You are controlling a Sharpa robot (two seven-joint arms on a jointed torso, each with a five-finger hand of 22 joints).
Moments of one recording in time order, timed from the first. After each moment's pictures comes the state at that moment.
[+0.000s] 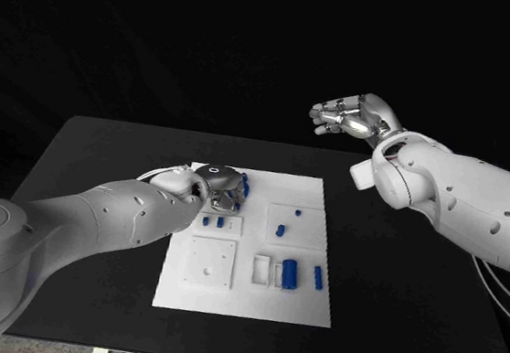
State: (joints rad) left arm 1.10 -0.25 -0.24 0.65 -1.41 -0.32 0.19; left_hand 1.29 0.04 0.15 -0.27 0.14 1.07 0.09 0.07 0.06 1.16 0.06 0.06 0.06 1.36 -0.04 0.92 0.39 0.07 1.27 -0.05 0.15 1.31; right arm 1.27 -0.66 0.00 1.17 -0.60 -0.34 0.19; right_hand 1.16 0.00 0.10 -0.14 0.52 1.00 0.15 0.07 0.06 1.15 0.12 0.07 0.06 1.20 0.09 0.15 0.16 0.01 0.96 0.09 0.07 0.07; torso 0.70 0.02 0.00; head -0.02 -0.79
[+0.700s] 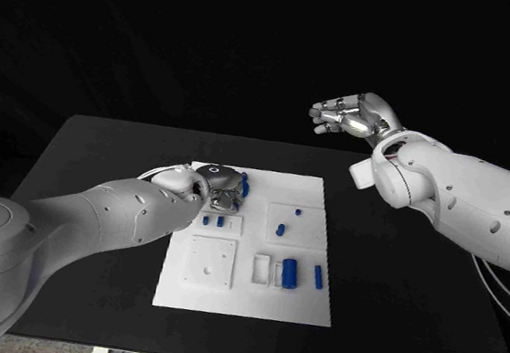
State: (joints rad) left arm 1.10 -0.24 -0.23 0.64 -1.41 -0.29 0.17; left_hand 1.34 0.10 0.16 -0.27 0.14 1.19 0.10 0.06 0.07 1.27 0.04 0.06 0.06 1.38 -0.04 0.94 0.39 0.07 1.27 -0.06 0.21 1.31; right arm 1.27 -0.66 0.00 1.17 -0.60 -0.34 0.19; right_hand 1.16 0.00 0.10 -0.14 0.52 1.00 0.15 0.07 0.06 1.15 0.12 0.07 0.06 1.20 0.09 0.15 0.16 0.01 0.96 0.09 0.07 0.07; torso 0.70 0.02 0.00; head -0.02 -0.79
